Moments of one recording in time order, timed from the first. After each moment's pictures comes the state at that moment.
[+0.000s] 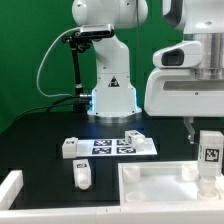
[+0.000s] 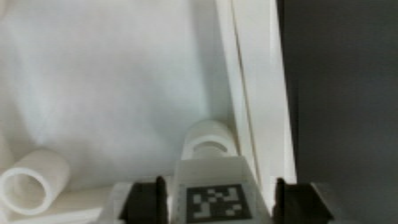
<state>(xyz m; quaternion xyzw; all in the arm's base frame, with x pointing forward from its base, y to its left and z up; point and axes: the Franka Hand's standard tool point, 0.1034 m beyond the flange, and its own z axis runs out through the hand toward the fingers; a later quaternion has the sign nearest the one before) 0.613 0.119 0.102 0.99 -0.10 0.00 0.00</state>
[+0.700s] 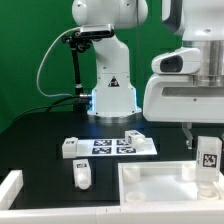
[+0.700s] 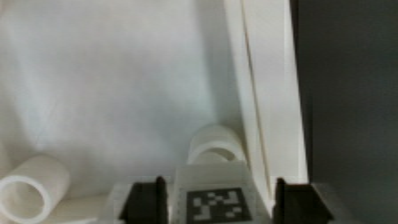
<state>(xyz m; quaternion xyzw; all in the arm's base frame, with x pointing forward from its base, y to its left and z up) 0.613 0.115 0.092 0.99 -0.10 0.00 0.01</state>
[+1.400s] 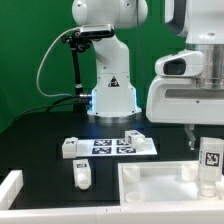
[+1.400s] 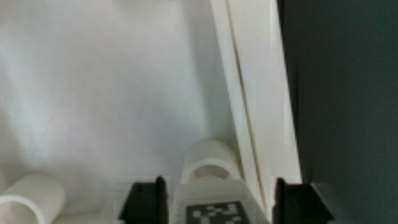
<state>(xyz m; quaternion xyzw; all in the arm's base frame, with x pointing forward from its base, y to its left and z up) 0.609 0.121 0.092 0.99 -0.11 -0.01 0.01</state>
